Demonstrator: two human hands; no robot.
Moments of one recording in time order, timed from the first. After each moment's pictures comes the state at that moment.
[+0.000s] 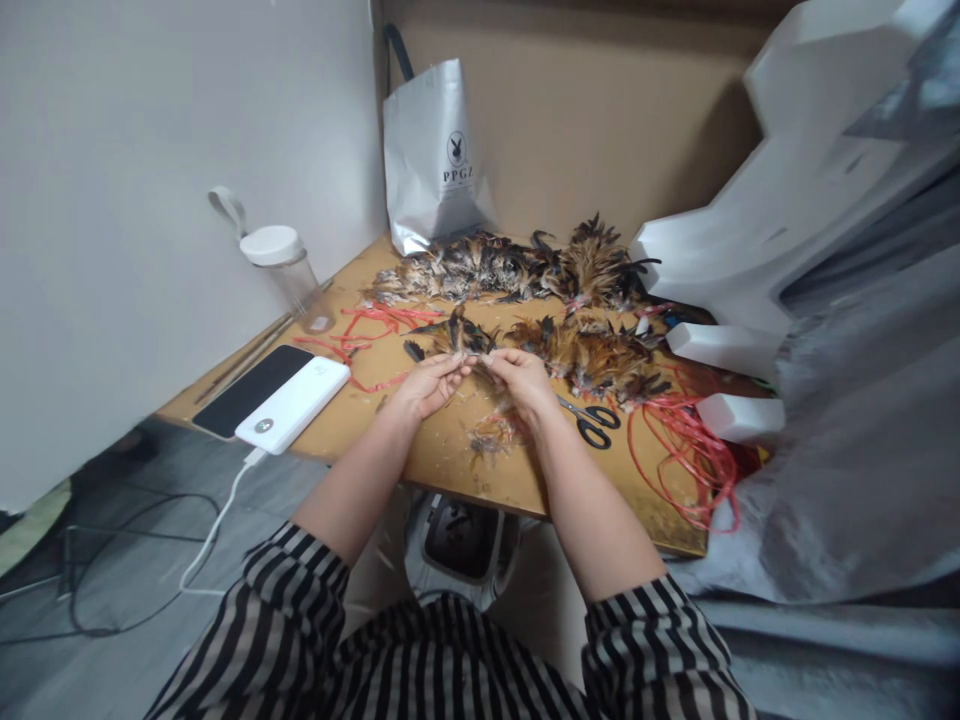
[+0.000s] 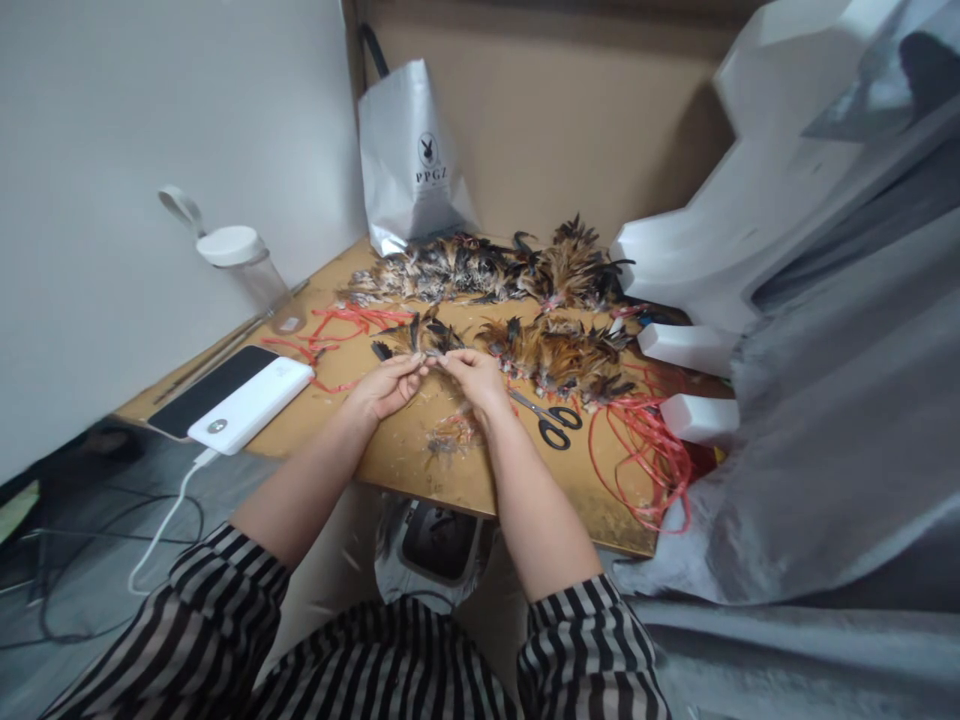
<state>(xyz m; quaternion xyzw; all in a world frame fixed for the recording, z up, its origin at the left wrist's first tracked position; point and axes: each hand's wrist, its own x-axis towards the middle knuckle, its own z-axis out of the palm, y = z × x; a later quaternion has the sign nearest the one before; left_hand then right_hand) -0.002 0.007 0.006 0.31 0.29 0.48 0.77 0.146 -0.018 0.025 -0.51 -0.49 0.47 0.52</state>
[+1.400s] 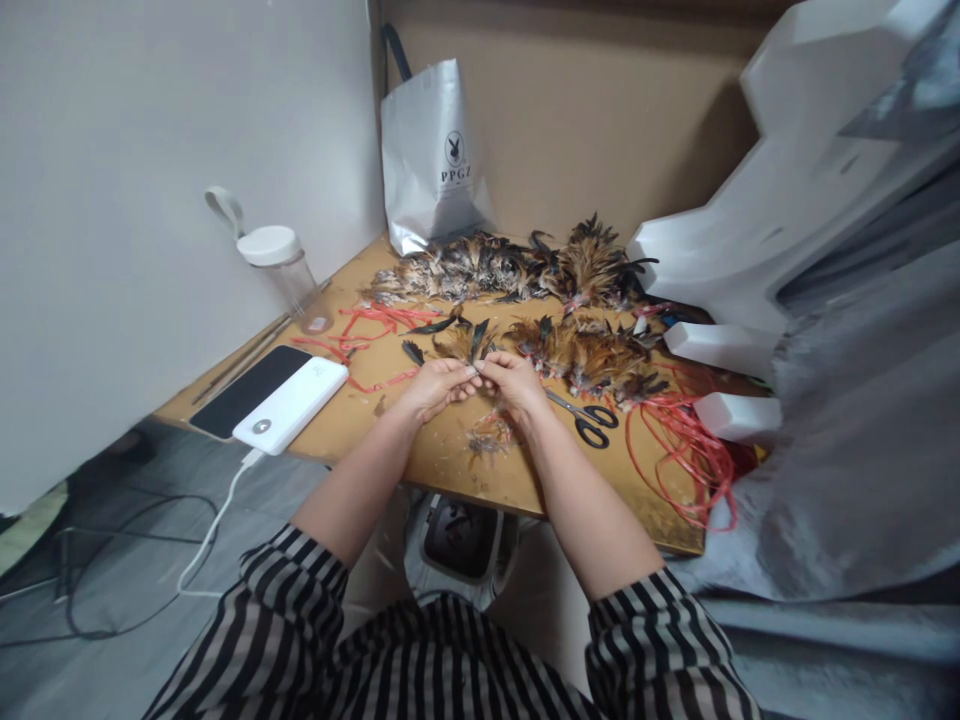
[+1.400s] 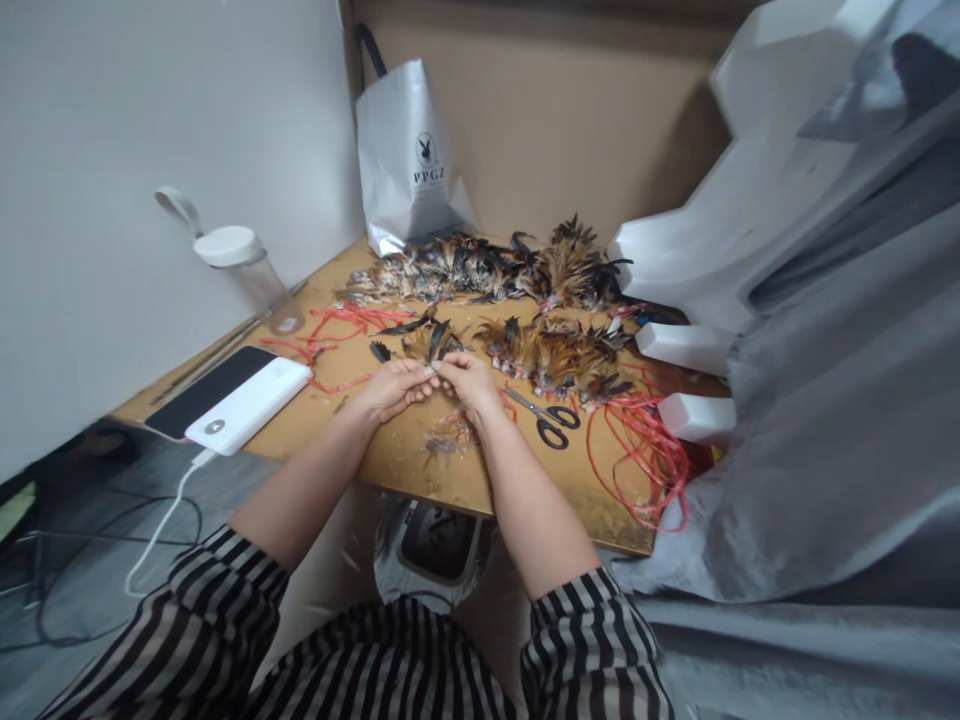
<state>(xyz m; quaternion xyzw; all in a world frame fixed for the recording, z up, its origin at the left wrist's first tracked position) 0.003 0.001 0.003 0.47 0.33 0.40 0.71 0.139 -0.016 0.019 -0.45 -0.40 0.58 0.55</state>
